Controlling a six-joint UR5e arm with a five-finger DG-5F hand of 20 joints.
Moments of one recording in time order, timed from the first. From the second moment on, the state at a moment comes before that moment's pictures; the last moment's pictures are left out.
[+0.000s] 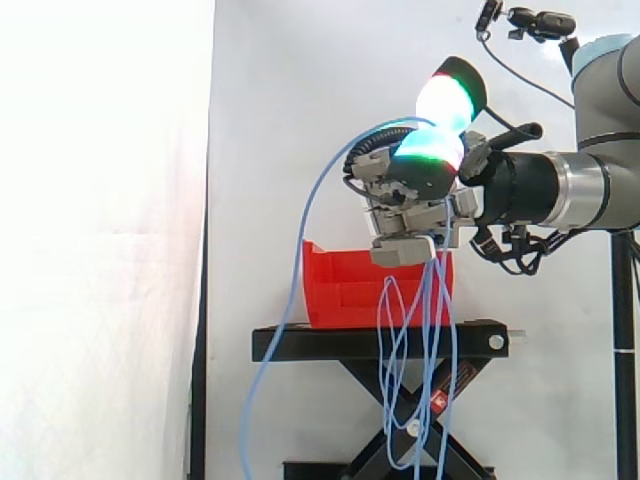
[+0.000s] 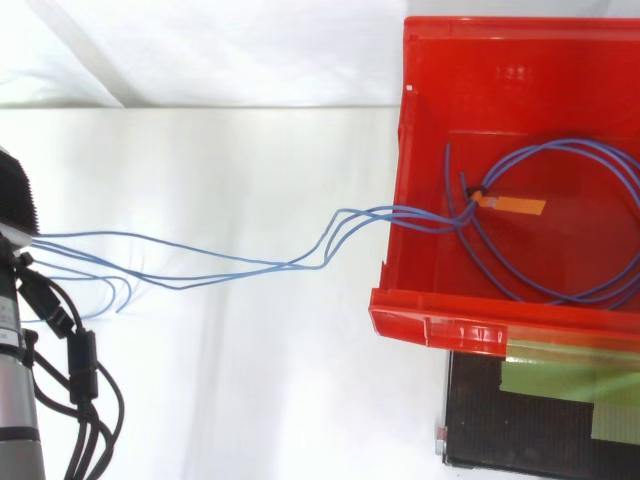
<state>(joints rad) 0.08 -2.20 -1.10 -2.99 -1.81 -0.11</state>
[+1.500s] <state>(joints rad) 0.08 -2.20 -1.25 -2.79 -1.80 -0.05</state>
